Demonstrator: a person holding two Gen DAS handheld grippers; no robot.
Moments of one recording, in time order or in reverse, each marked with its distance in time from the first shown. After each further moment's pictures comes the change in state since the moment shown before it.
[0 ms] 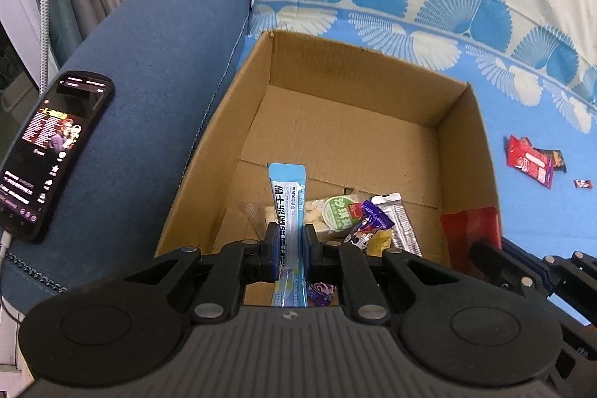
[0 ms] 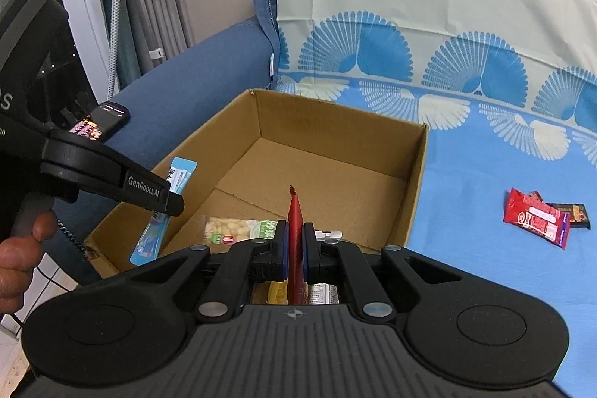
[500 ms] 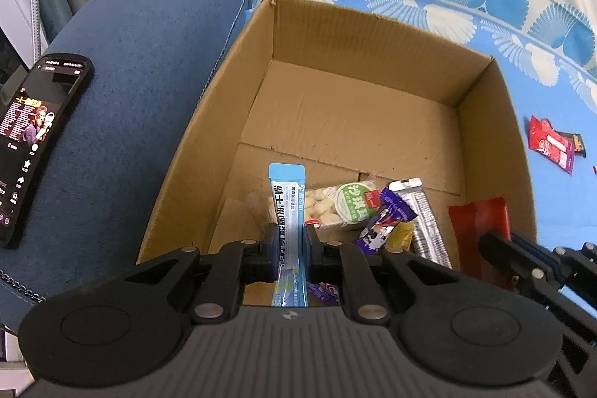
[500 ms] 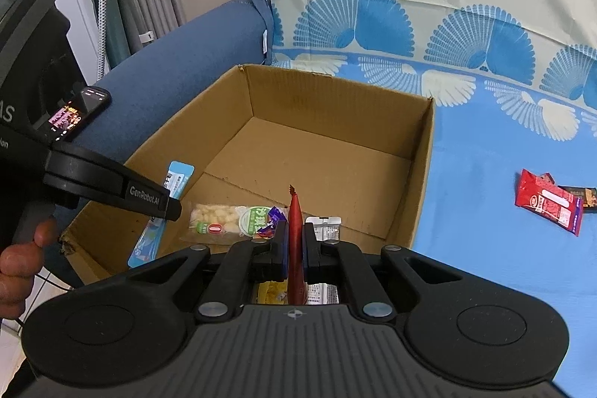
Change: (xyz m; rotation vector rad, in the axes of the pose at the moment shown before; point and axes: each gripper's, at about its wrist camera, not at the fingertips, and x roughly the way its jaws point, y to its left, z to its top) left arm 0.039 0.001 0.003 0.019 0.072 0.032; right arm 0.034 -0.008 -0.002 0.022 0.058 0.005
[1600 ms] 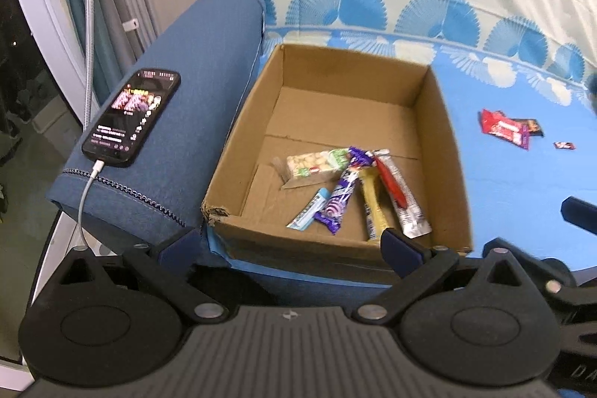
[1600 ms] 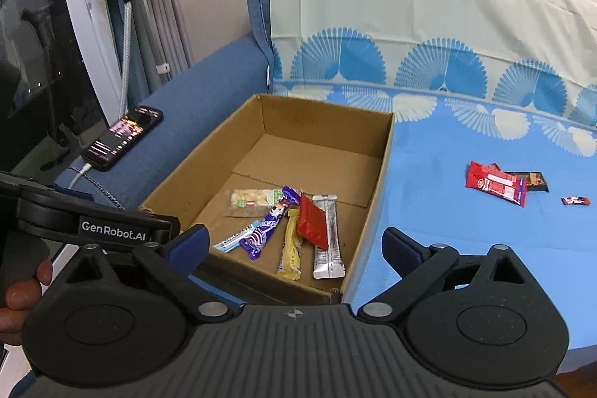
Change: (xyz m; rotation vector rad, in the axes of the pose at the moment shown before) left arm -0.154 0.008 -0.116 0.048 -0.205 0.022; right arm -0.158 0.034 -0.058 0.026 -0.119 -0.045
